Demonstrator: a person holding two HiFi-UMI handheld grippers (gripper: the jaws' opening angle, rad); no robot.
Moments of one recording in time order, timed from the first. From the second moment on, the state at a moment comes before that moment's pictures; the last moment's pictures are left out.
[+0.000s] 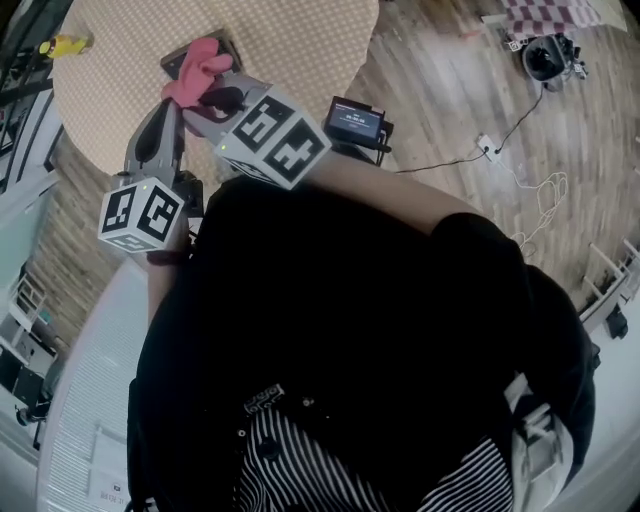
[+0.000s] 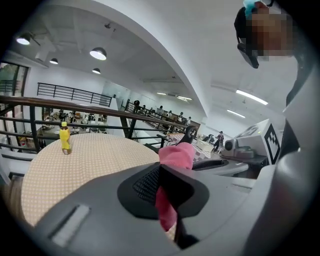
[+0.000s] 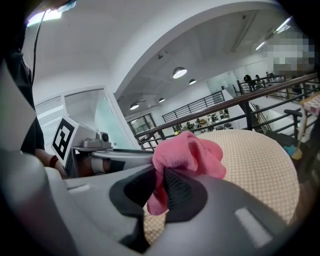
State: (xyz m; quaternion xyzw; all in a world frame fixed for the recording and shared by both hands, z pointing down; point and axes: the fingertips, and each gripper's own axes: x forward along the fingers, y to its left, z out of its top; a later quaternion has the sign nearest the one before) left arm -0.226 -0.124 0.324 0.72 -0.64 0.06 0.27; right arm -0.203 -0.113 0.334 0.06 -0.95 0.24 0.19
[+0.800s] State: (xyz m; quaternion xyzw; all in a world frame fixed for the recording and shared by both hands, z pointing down) left arm -0.342 -0.108 0.394 0.75 -0.57 0.07 0.33; right arm -0.321 -0.093 0.400 0.11 -0.92 0.27 0.24
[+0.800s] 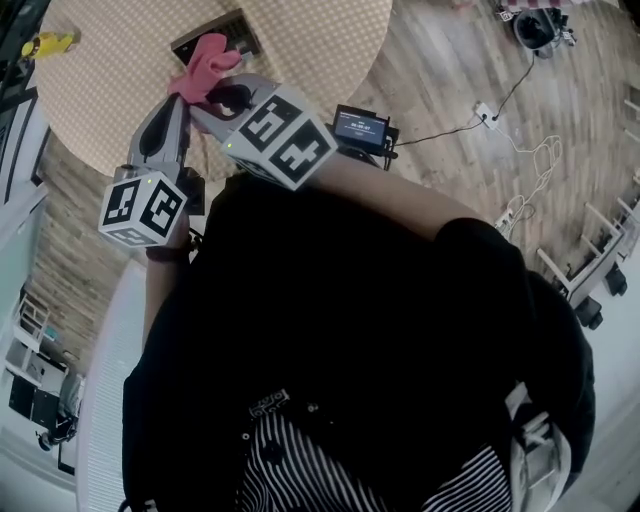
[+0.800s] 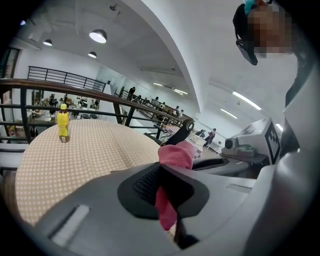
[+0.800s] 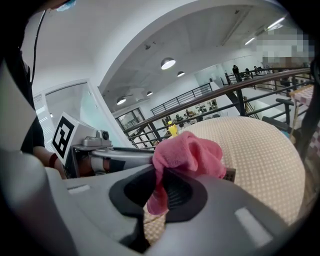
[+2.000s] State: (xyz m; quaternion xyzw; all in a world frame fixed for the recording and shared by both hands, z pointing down) left arm -0.335 -0.146 0.428 0.79 -0.48 0.13 0.35; right arm -0.320 -0.127 0.432 0.15 -0.90 0.34 0.24
